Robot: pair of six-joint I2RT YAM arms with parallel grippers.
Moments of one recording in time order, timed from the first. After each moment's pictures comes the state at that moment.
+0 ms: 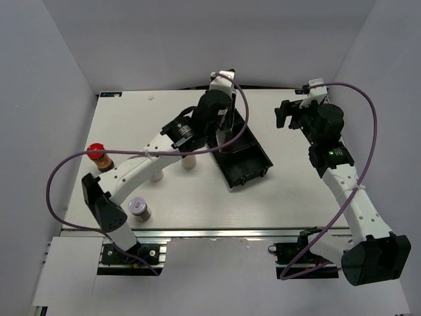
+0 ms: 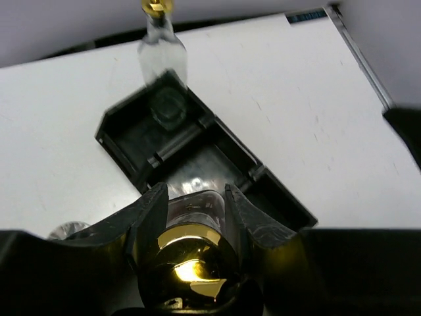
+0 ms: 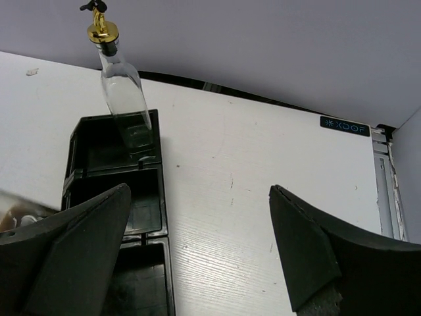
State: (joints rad) left arm -0.90 1.64 1.75 -0.49 -0.51 -0.28; right arm 0.20 1.10 1.03 -0.02 -0.09 -0.03
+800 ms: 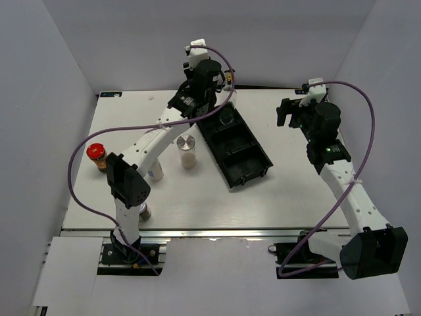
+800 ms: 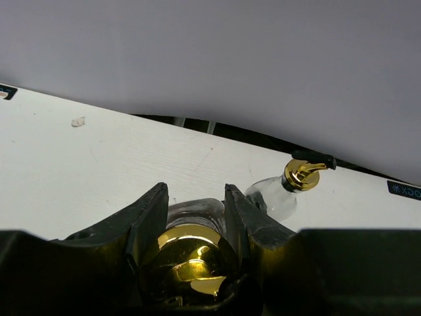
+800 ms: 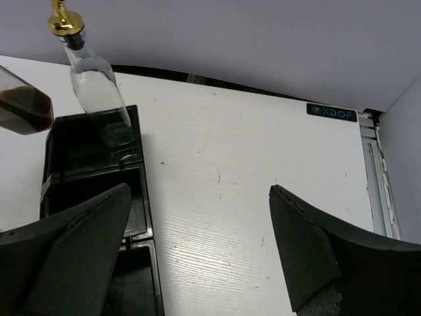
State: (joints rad) left arm -0.68 1.95 2.09 -0.36 -0.81 -0.34; right arm 0.19 1.14 1.03 -0.01 -0.04 -0.03
